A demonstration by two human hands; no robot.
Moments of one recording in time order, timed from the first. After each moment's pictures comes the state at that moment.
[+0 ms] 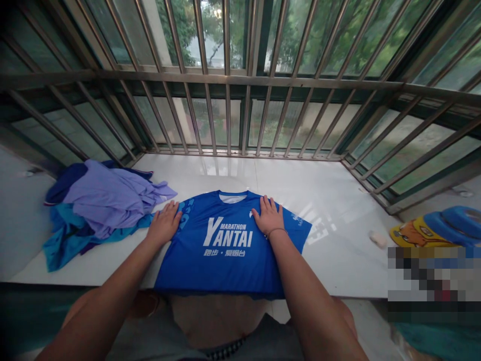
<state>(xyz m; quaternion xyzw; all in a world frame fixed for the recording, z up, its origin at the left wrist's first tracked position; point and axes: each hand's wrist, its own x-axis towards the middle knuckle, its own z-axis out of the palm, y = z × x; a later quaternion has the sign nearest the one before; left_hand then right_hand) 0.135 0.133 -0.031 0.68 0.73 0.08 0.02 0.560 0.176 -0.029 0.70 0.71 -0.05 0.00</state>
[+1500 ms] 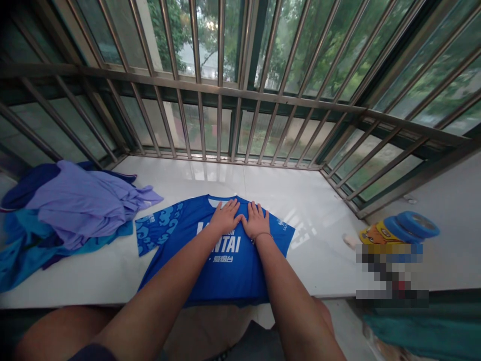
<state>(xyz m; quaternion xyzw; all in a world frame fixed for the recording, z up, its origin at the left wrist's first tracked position) 0.386 0.201 -0.030 0.85 0.51 0.09 0.11 0.556 0.173 -0.021 0.71 0.70 -0.06 0.03</state>
